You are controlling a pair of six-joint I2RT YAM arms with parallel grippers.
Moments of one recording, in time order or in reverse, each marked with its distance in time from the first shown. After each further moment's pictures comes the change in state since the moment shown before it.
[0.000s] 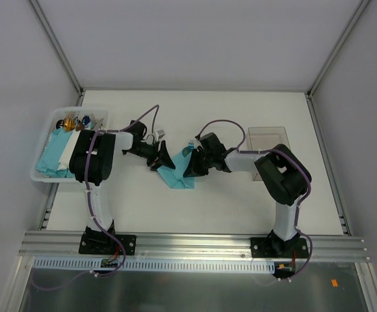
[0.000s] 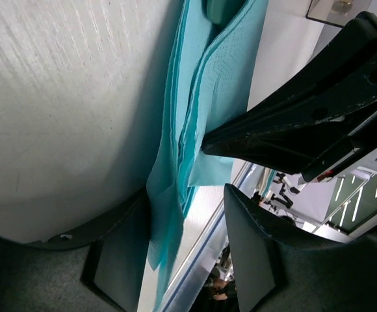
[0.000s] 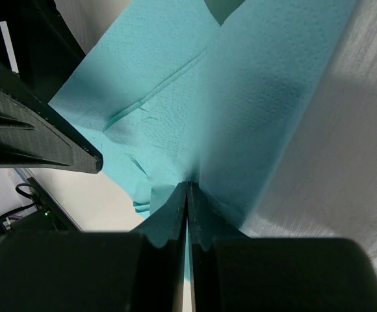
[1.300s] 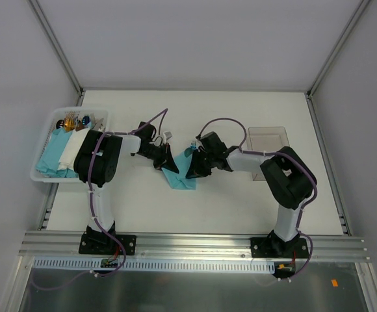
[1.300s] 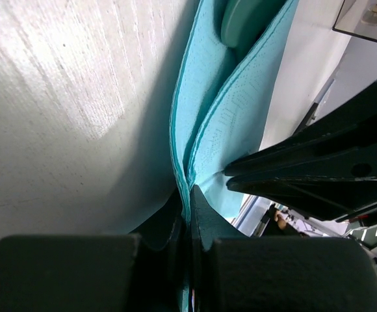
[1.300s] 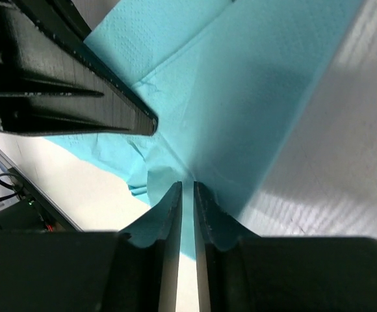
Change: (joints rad) left arm -0.091 0.000 -0.026 0.130 -0.078 -0.113; right arm 0.004 -0.049 0.014 -0.113 0.020 -0.055
